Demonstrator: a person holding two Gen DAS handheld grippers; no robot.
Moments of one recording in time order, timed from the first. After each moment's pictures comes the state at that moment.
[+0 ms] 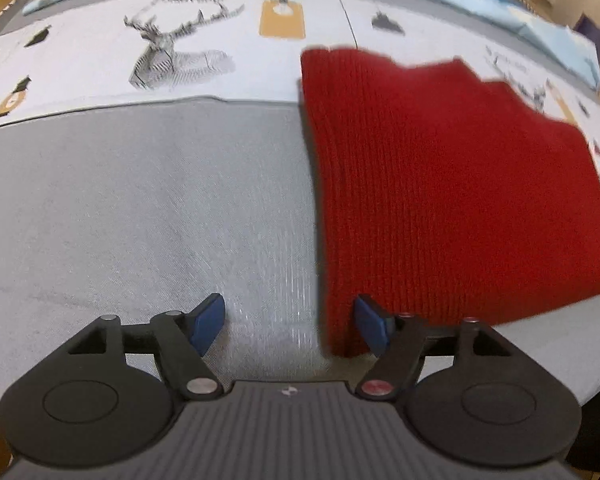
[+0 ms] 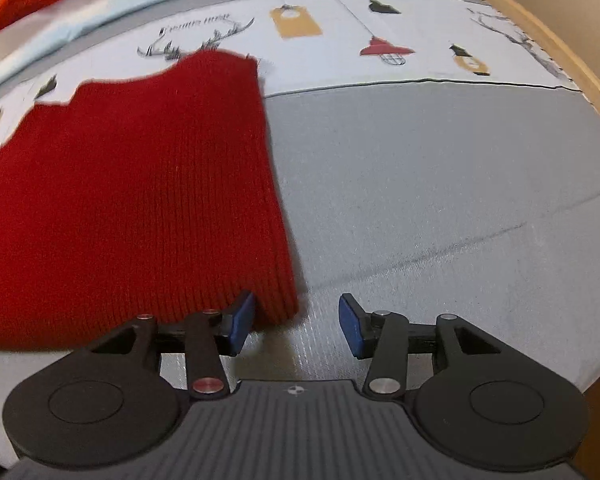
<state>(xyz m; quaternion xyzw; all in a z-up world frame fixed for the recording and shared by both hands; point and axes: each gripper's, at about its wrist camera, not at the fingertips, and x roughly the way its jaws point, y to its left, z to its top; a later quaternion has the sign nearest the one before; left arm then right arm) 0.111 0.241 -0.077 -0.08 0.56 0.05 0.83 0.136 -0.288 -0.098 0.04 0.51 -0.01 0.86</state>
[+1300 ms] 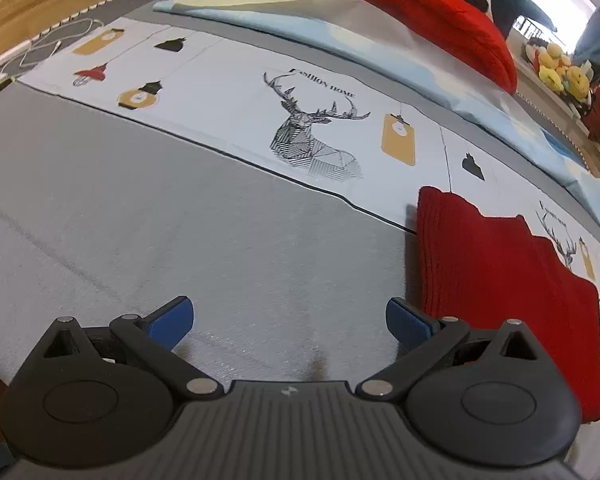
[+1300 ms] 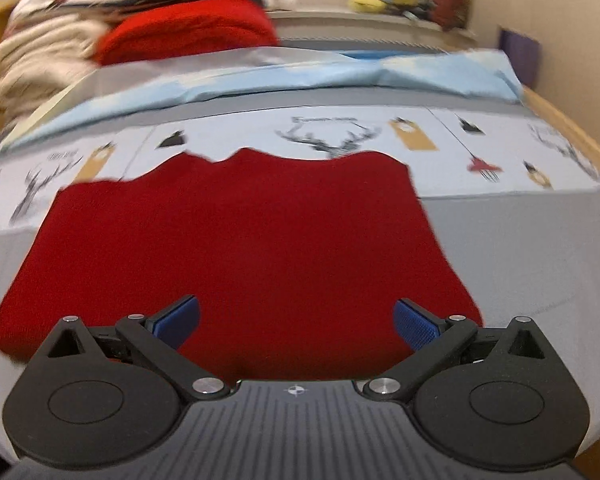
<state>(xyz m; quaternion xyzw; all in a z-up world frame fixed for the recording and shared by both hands) 0.067 0.342 -0.033 -0.20 0.45 0.17 0.85 0.066 -0.133 -0.052 -0.01 0.37 0.07 0.93</state>
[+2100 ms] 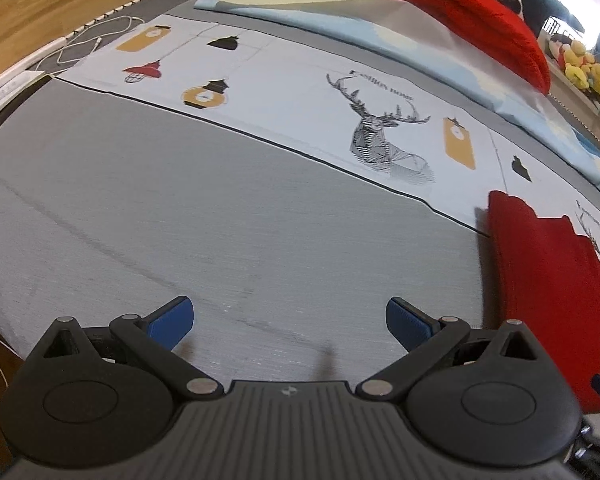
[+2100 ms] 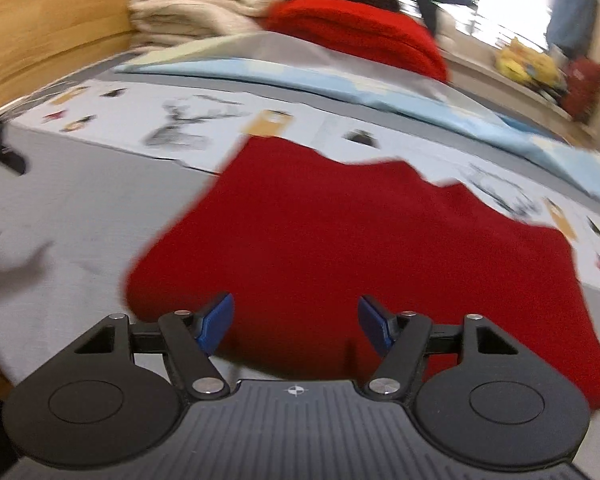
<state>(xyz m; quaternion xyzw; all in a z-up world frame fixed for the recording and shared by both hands) 0.036 0.411 -0.042 -0.18 0.46 0.20 0.85 0.019 0.067 -0.068 -0.13 0.33 0.22 0.91</state>
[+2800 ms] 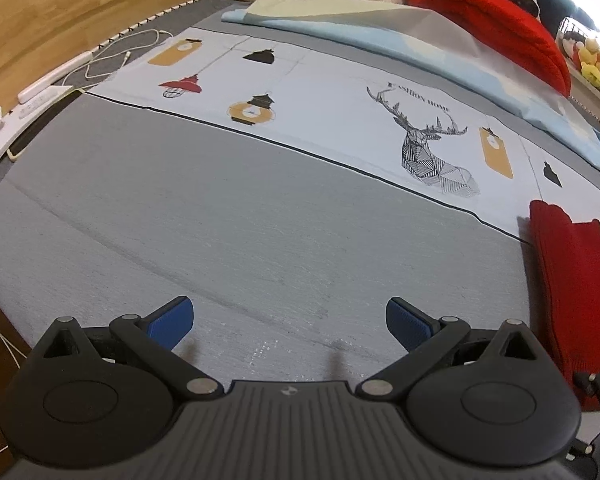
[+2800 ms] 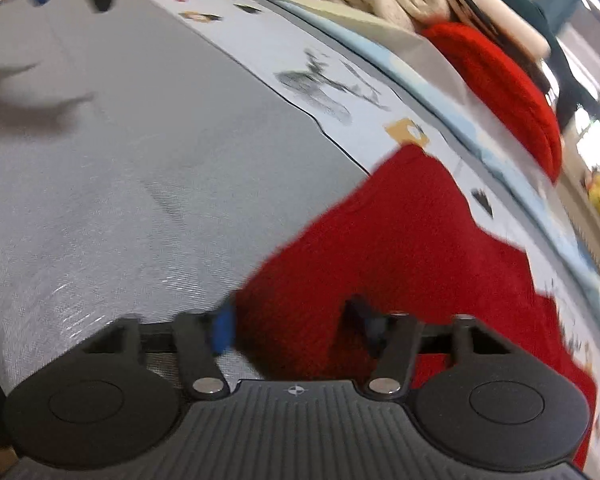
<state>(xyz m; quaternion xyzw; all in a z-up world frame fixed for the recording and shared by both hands) 0.021 0.451 -0.041 -0.15 0.46 0.22 0.85 0.010 0.177 -0.124 -0.35 0.28 0.31 0.84</state>
